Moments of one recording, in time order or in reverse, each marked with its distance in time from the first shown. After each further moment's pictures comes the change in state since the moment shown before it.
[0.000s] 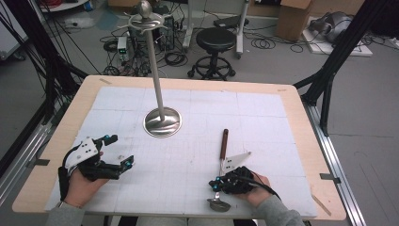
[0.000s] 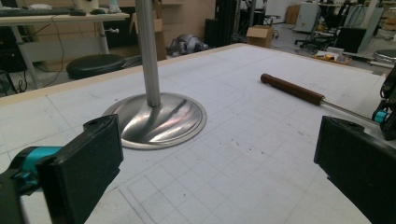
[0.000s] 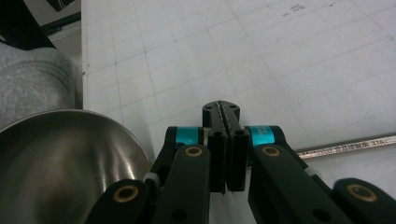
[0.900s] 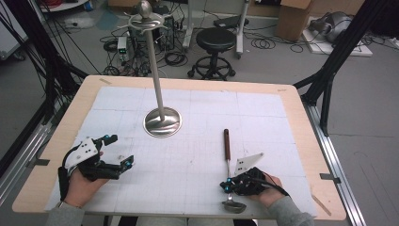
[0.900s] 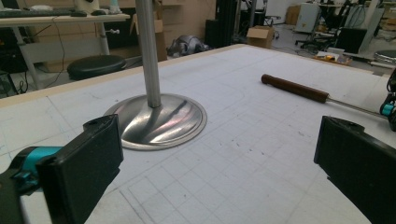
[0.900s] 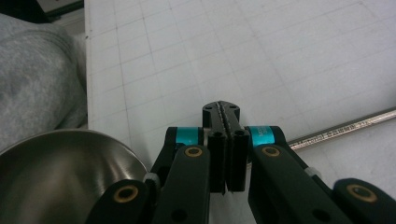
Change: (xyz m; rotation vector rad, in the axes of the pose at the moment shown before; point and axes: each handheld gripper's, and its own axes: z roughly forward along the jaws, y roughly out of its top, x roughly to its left) left arm 0.000 0.000 0.000 -0.002 0.003 0.004; right arm -0.008 -0.019 -0.025 0.020 0.014 -0.013
